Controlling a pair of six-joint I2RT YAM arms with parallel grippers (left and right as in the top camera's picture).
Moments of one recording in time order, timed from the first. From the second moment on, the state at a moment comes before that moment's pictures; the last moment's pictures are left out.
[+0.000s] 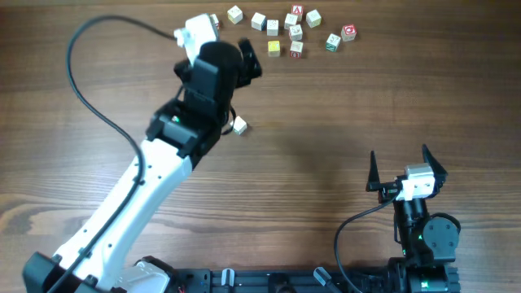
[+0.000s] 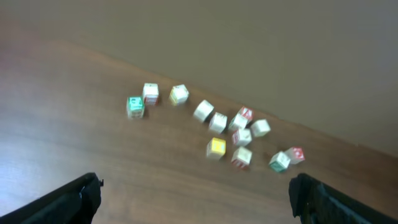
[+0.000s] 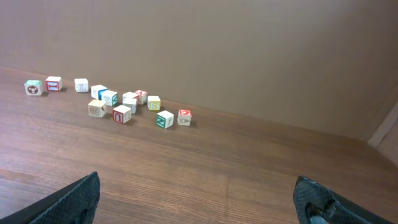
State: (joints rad) left arm -0.50 1.43 1.31 -0.35 -0.42 -0.58; right arm 0.02 0.02 0.01 0.00 -0.05 -0.20
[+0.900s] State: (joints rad) left arm -0.34 2.27 1.76 0.00 -0.04 -0.43; right arm 0.02 0.02 0.01 0.00 -0.05 -0.20
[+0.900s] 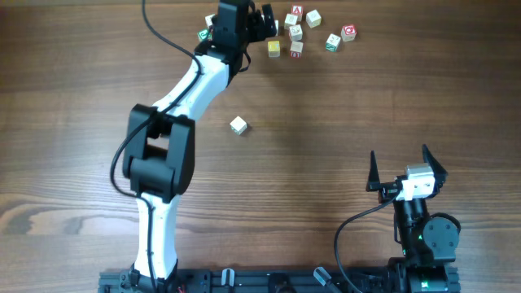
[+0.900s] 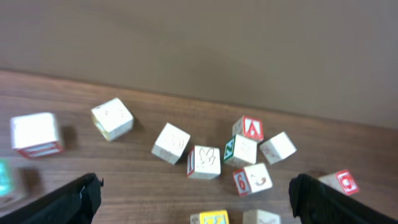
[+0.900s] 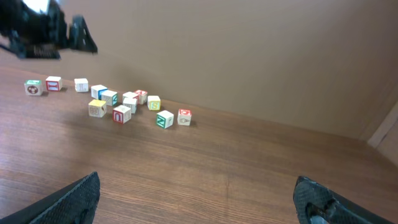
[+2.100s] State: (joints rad) left arm -0.40 2.48 1.77 0.06 -0.01 -0.20; right arm 0.02 0.02 0.01 0.00 -0.05 -0.20
